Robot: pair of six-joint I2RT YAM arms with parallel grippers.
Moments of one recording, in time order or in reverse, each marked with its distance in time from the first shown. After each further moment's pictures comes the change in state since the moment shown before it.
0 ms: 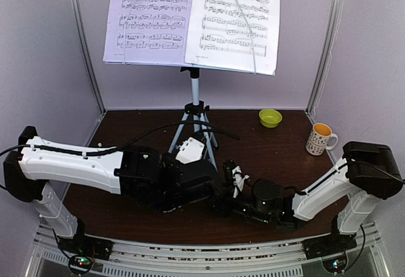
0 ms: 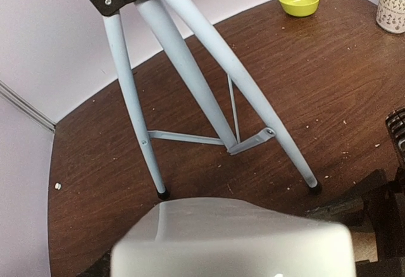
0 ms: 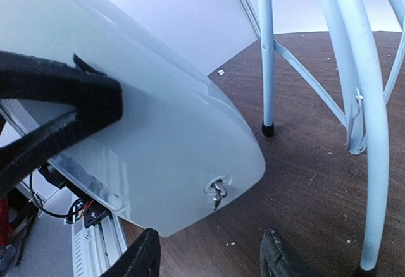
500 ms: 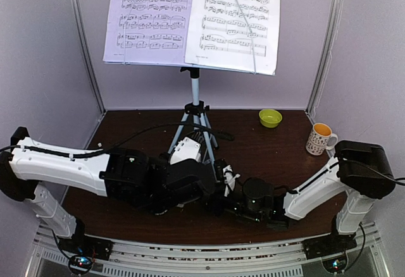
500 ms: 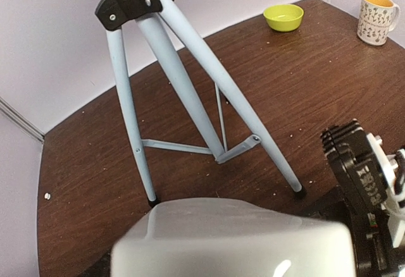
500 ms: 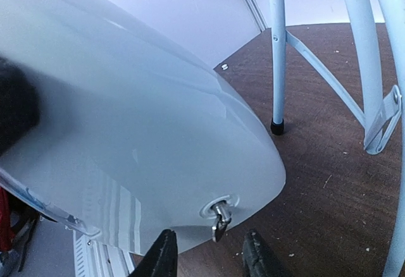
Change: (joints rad) left arm -0.020 -0.079 -0.078 0.122 0.001 0.068; right arm 0.000 0.071 0.097 -0.027 -0.021 0.029
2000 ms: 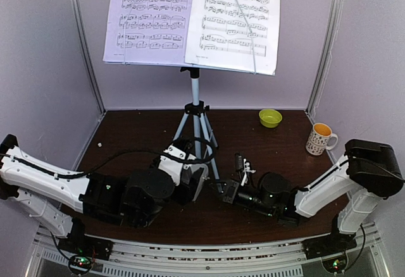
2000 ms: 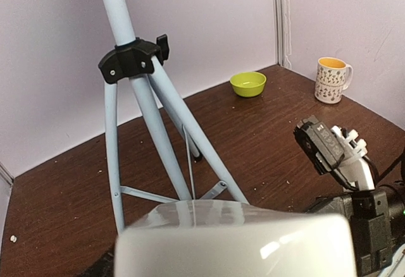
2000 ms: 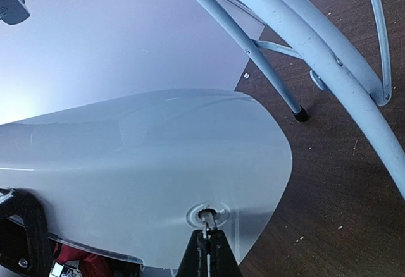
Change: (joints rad) left arm -0.045 -0.232 -0.438 0.811 -0.029 0.395; right arm -0.069 -0.088 -0.116 0.145 -0.080 0.489
